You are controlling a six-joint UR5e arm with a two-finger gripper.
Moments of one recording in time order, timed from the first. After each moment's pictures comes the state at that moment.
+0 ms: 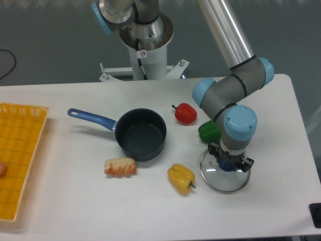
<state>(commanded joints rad) 2.64 -2.18 -1.51 -0.98 1.63 1.14</state>
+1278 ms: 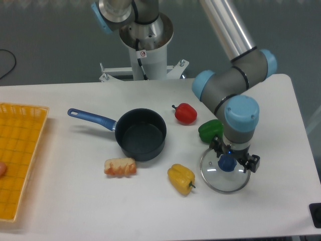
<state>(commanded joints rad) 2.63 -2.06 -1.50 -0.98 1.62 1.28</state>
